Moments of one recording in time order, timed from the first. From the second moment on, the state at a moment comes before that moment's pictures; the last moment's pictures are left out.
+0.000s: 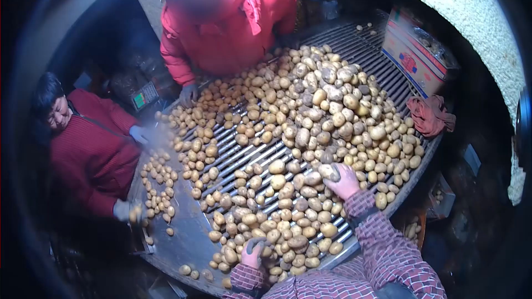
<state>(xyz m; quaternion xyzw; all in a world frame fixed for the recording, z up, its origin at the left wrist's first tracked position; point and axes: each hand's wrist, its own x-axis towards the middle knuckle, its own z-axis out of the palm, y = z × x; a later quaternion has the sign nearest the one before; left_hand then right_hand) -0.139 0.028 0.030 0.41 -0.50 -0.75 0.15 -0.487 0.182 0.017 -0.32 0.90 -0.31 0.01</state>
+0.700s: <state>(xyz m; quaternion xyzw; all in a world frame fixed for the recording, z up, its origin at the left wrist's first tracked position) -0.373 -0.102 -0.038 0.28 -0.39 -0.87 0.12 -0.478 0.031 0.042 -0.36 0.80 -0.43 0.22</state>
